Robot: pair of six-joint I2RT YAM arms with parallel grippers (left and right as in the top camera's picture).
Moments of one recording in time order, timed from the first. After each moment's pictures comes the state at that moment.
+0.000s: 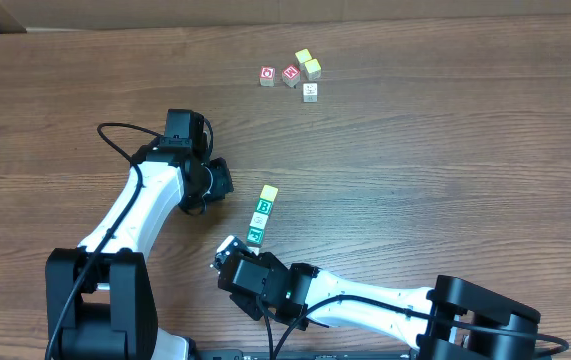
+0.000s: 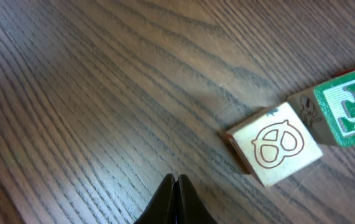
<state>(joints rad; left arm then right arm) -0.08 1.67 1.06 -0.72 0.14 -0.39 1.24 1.82 1.05 -0.27 0.08 0.34</state>
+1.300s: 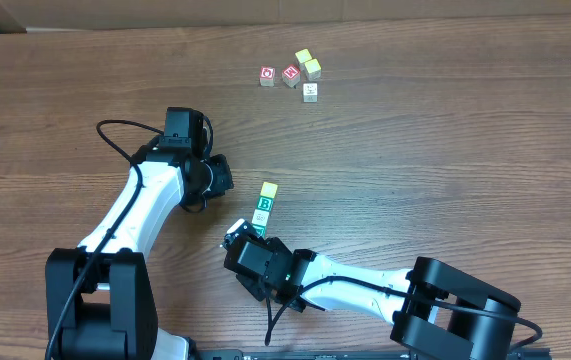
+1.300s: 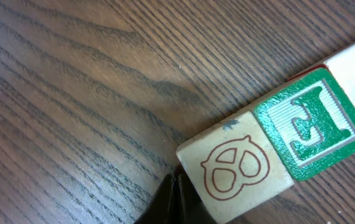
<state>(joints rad) -0.08 1.67 1.06 -0.68 0.13 -0.38 1.16 1.91 1.05 -0.21 0.12 0.35</state>
